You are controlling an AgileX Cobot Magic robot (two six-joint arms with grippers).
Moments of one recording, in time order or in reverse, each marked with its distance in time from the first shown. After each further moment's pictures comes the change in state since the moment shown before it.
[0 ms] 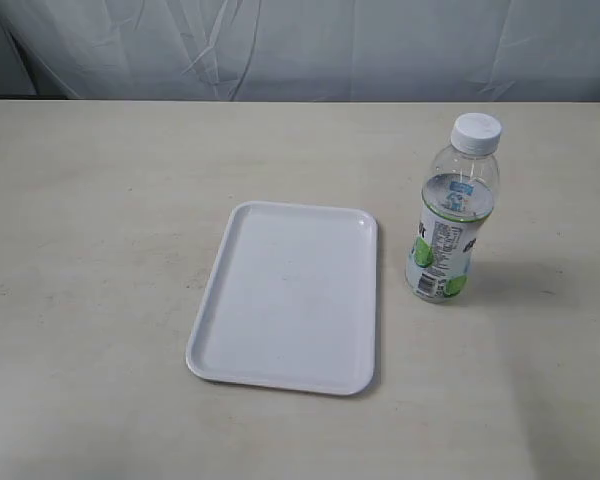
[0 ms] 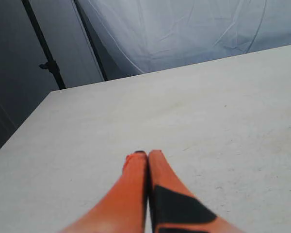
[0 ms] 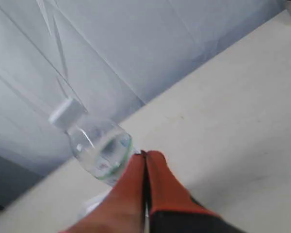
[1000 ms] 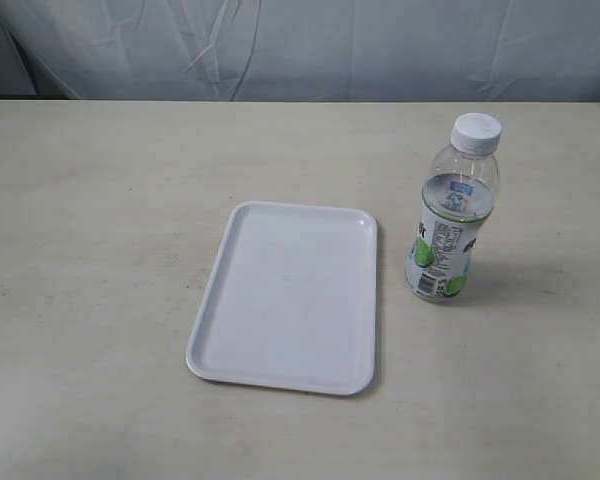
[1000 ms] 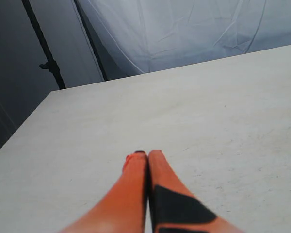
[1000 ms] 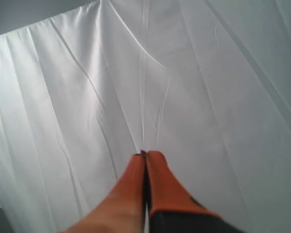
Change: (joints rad) left arm 0.000 0.000 0.000 0.000 0.000 0.000; right arm 0.004 0.209 -0.619 0.294 -0.068 -0.626
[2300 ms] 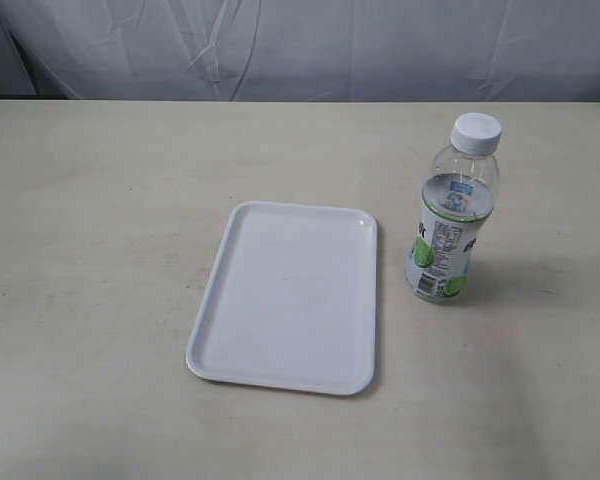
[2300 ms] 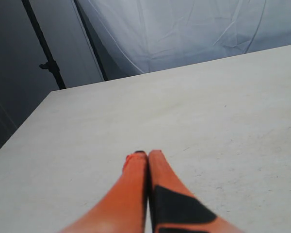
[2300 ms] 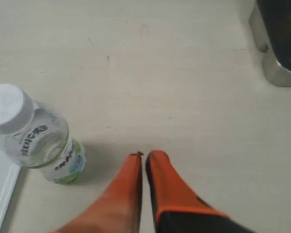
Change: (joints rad) left arm 0.000 0.000 0.000 0.000 0.000 0.000; right arm 0.186 0.752 -0.336 -1.059 0.714 0.705
